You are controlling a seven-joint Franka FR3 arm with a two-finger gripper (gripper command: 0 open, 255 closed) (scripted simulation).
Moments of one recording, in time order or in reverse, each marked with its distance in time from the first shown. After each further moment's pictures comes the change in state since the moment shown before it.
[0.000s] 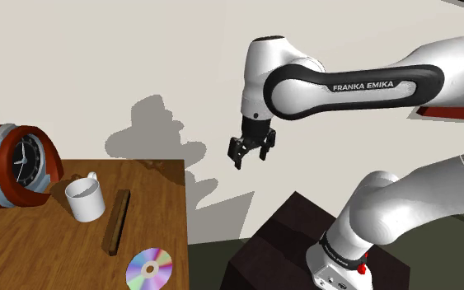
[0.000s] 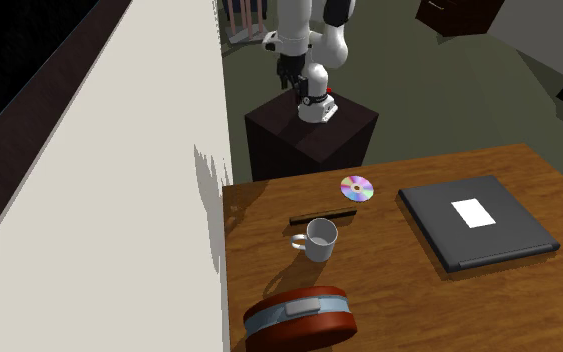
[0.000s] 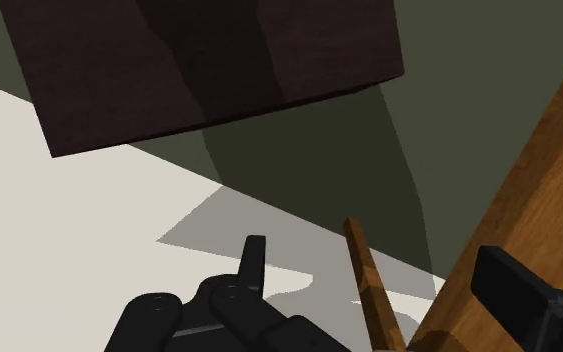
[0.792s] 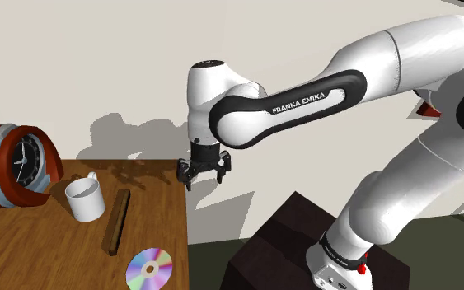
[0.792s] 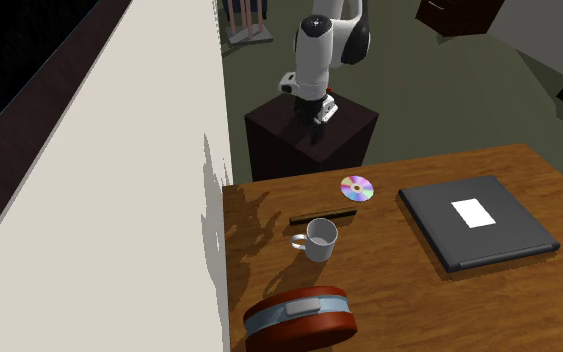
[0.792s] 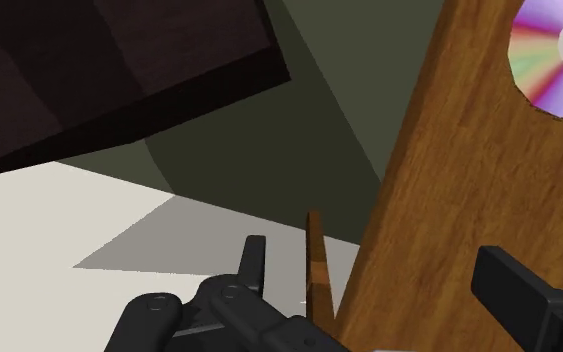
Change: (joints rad) arm -0.014 0.394 0.223 0.188 -0.032 0.228 0.376
